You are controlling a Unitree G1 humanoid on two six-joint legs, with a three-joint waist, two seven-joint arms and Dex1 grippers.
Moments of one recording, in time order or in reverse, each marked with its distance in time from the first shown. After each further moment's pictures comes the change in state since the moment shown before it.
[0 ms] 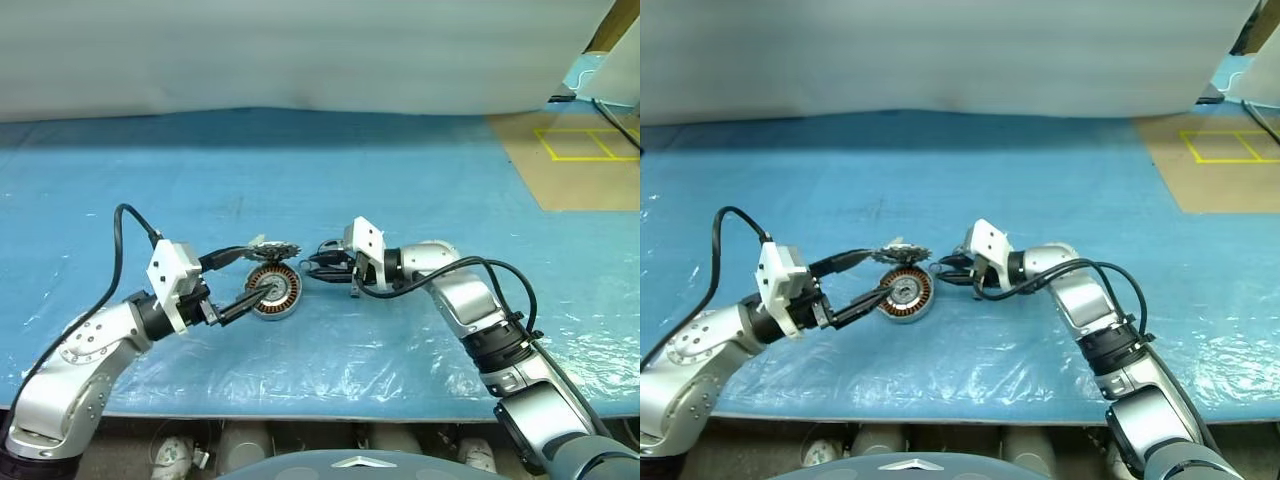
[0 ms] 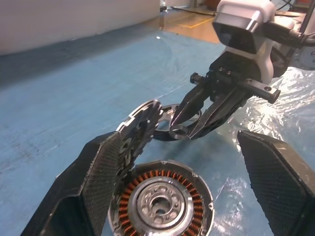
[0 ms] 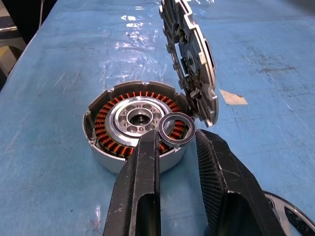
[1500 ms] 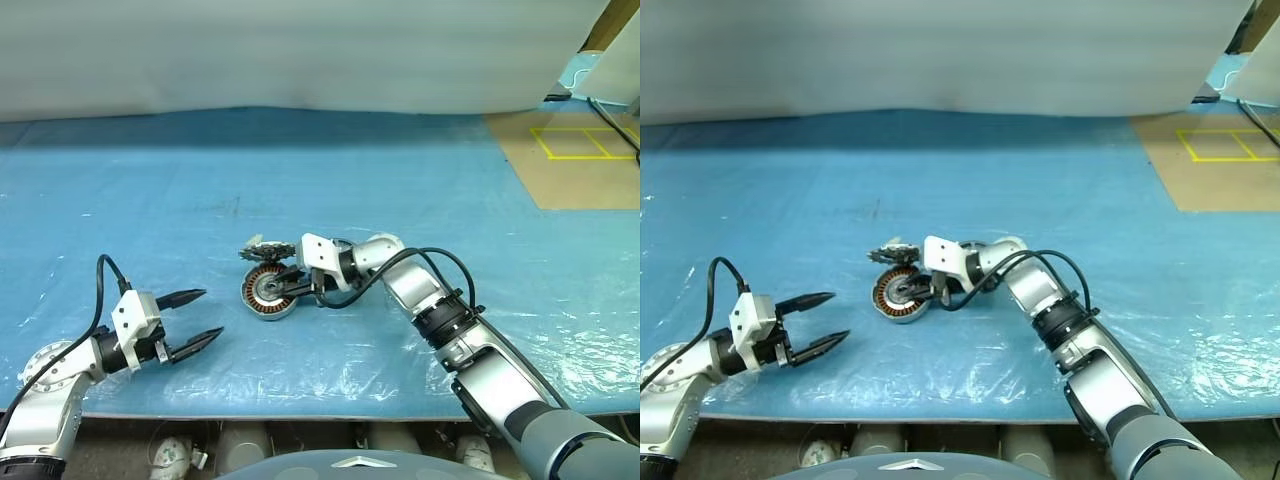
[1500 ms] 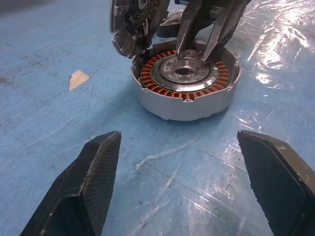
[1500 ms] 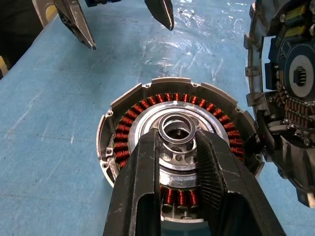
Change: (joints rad) left arm 0.070 -0.030 0.008 0.579 0.236 -0.569 -0.386; right arm -0.168 0.180 0.144 0.332 -0.173 -0.211 0.105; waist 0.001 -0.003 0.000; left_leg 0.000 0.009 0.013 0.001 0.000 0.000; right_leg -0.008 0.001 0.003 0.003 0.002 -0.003
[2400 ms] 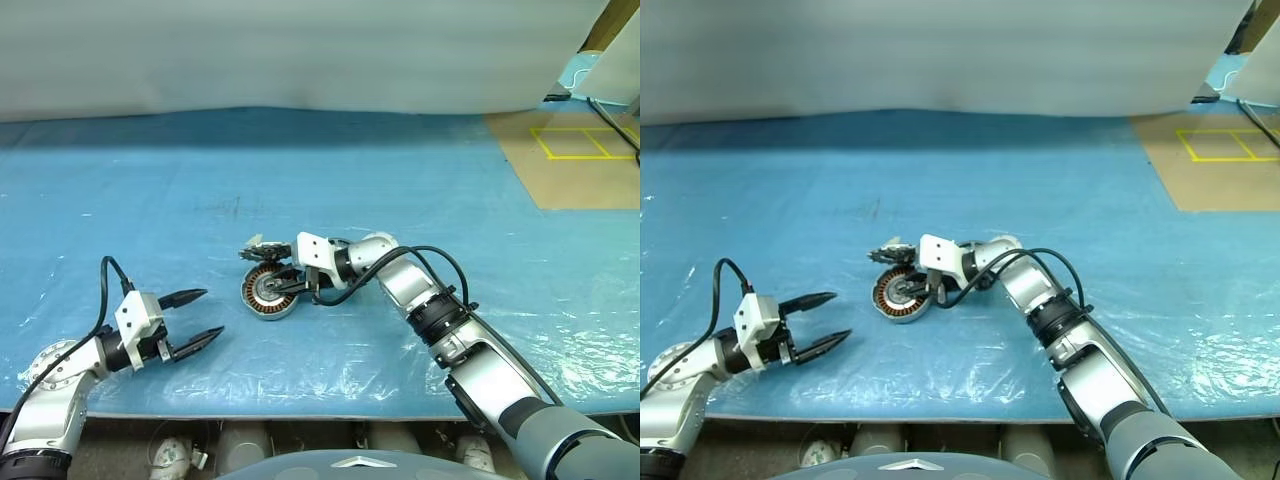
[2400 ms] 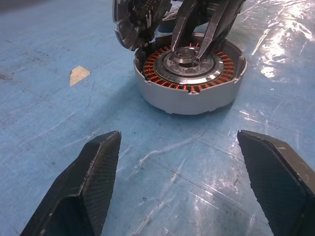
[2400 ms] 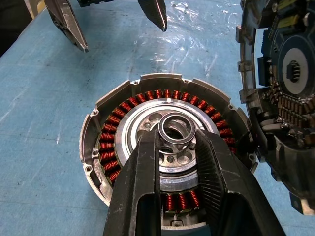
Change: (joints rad) left arm -0.036 -0.010 -0.017 0.076 0.018 -0.049 -0.016; right arm -0.021 0.018 -0.001 0.059 -0.035 -0.022 -0.022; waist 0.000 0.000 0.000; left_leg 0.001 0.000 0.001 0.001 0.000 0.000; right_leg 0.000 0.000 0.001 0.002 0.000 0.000
